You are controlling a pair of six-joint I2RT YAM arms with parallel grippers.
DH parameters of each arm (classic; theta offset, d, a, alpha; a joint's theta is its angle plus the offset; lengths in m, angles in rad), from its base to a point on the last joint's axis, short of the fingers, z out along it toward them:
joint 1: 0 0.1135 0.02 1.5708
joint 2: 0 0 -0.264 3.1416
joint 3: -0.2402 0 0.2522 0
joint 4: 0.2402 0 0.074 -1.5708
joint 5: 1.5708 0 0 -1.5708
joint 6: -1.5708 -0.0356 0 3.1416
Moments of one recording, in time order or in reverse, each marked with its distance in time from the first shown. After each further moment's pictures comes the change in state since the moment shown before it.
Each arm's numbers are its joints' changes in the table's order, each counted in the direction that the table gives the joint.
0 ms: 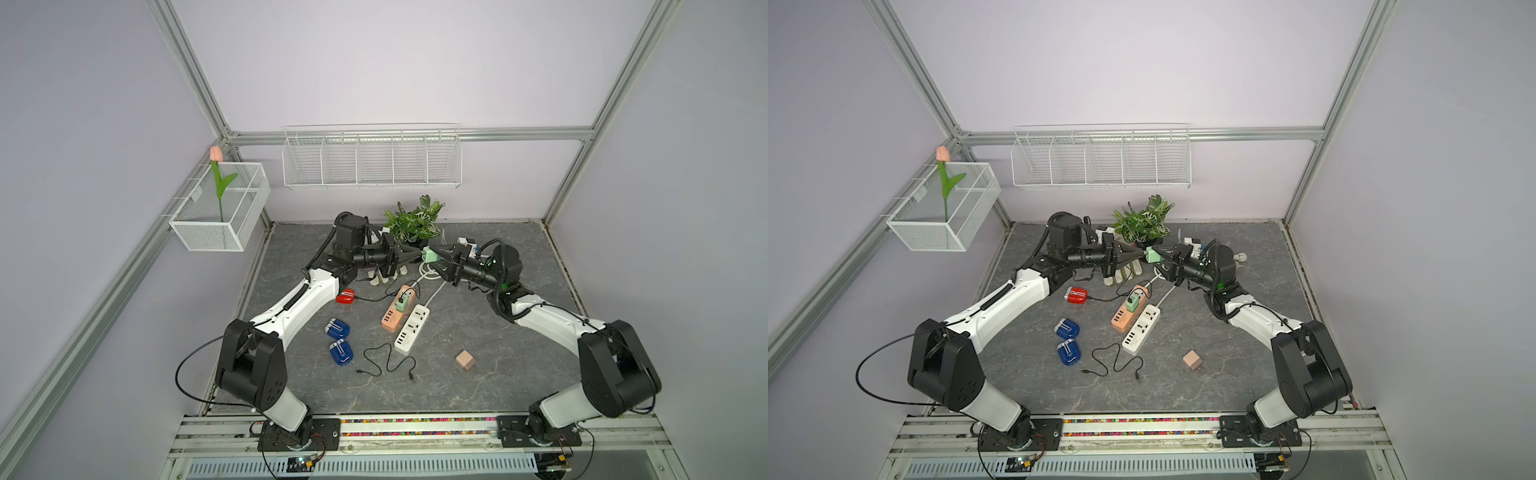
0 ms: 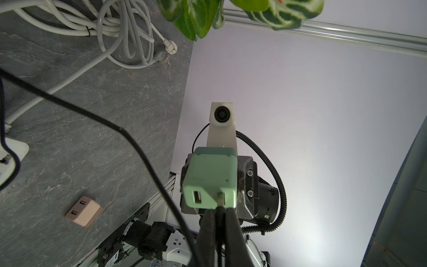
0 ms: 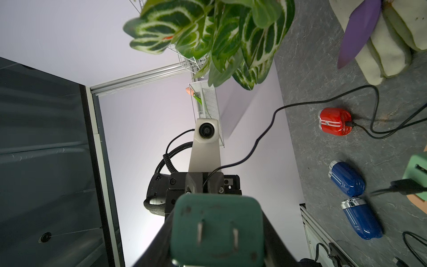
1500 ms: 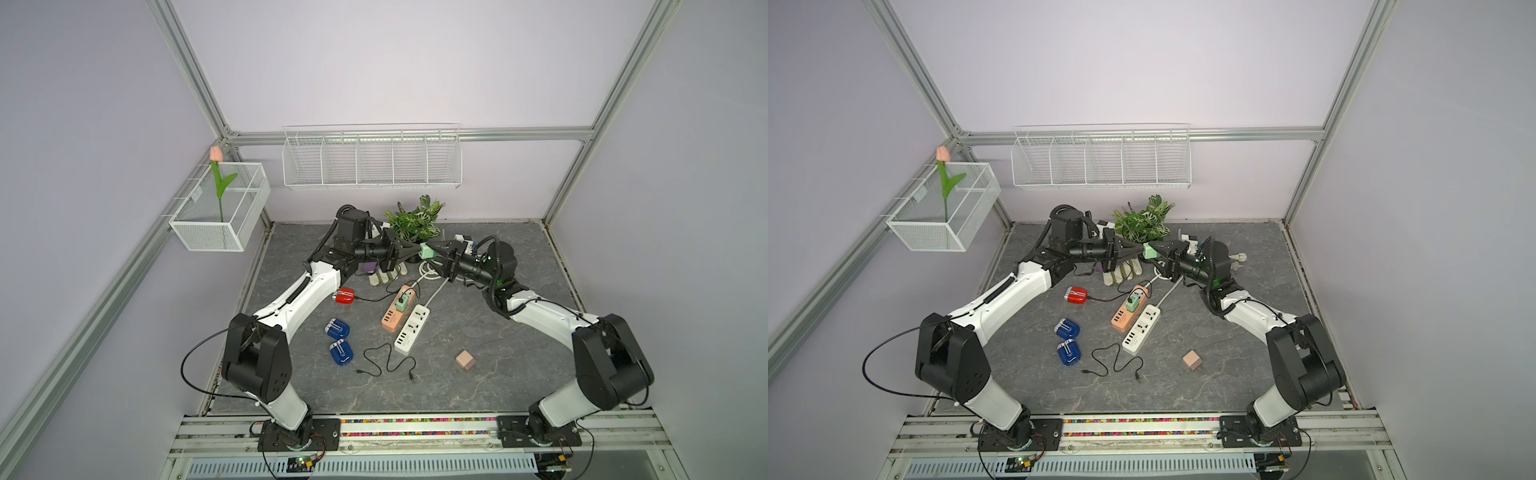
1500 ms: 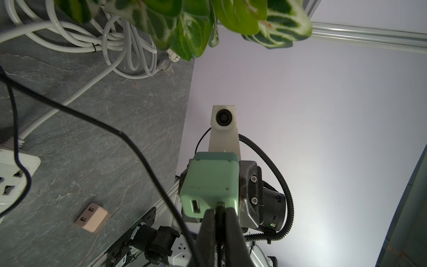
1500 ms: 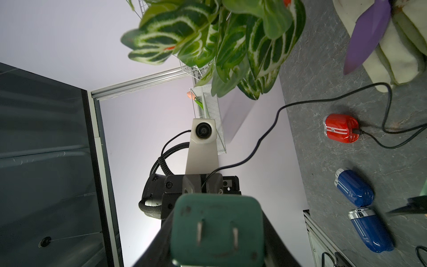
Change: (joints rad) left arm 0.003 -0.058 -0.091 0.097 -0.004 -0.071; right arm 0.025 -0.047 -0.059 0.021 0.040 -0.007
